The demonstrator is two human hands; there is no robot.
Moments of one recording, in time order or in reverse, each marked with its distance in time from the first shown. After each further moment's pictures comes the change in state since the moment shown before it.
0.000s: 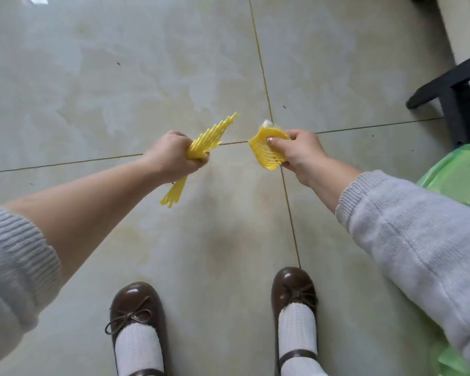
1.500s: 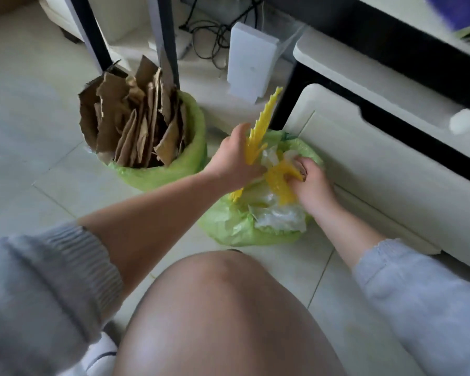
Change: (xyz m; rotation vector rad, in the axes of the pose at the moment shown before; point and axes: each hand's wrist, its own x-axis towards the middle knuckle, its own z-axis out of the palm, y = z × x) left_hand -0.294 0.464 0.267 -0.003 -0.384 0.706; right_hand -0.397 0.256 -0.374 0.032 0.802 0.036
